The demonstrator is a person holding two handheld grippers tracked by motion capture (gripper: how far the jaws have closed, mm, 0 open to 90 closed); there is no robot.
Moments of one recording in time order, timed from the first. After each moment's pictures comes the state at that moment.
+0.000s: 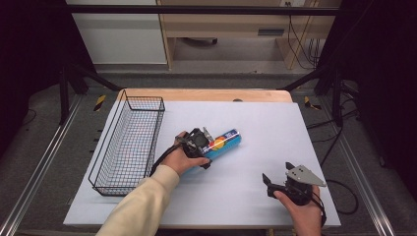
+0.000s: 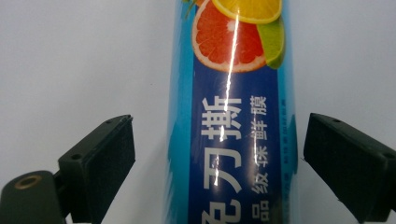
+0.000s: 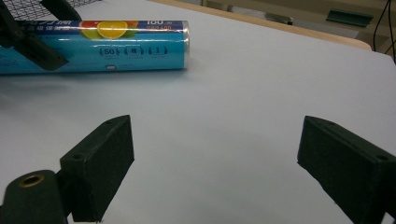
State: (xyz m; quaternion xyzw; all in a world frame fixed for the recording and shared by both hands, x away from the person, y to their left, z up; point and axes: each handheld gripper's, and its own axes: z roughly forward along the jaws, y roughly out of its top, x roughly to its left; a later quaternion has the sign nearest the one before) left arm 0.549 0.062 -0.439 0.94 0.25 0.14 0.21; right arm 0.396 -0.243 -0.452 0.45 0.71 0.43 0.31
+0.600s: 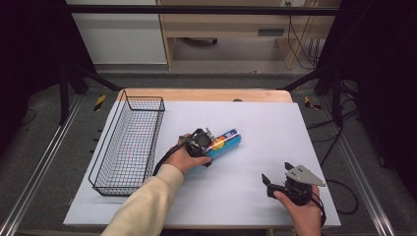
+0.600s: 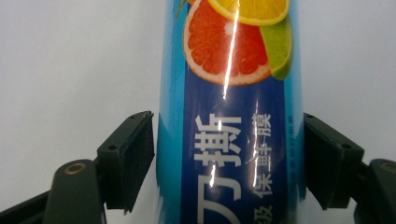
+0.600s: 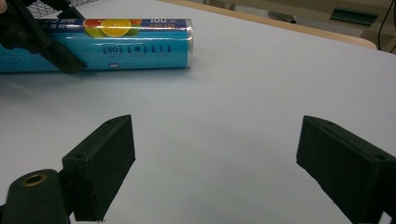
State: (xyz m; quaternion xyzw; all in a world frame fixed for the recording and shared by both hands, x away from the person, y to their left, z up) left arm 0.554 0.052 -0.446 0.94 0.25 0.13 0.19; right arm 0.396 -0.242 -0.452 0.45 0.72 0.43 0.31
